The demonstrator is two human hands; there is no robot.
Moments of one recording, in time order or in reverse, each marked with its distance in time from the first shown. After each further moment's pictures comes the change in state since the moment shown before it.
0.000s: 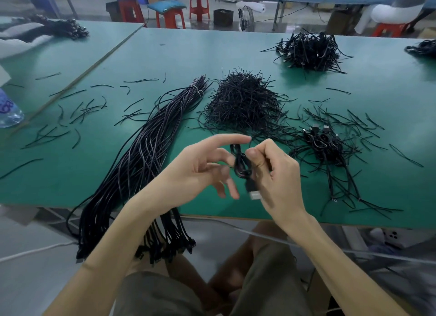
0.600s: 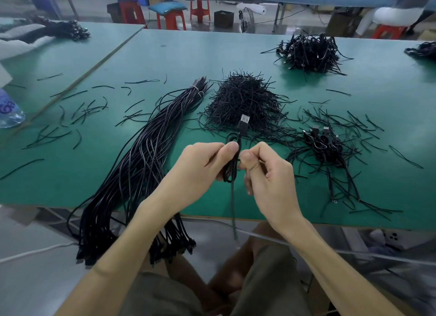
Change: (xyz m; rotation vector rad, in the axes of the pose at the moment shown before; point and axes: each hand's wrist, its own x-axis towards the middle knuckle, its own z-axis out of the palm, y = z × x) left_hand 0.014 -0.005 0.008 0.484 0.270 -0.054; right_hand -0.004 -0.006 0.007 0.120 -0.057 0.102
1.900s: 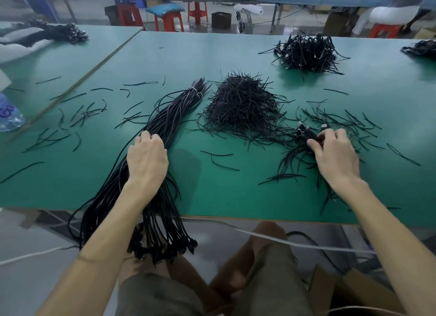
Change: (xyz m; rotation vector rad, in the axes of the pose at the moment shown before) left_hand 0.030 -0.110 -0.035 0.946 0.299 -0.369; right_hand 0.066 0.111 -0.119 -1.024 0.086 0.310
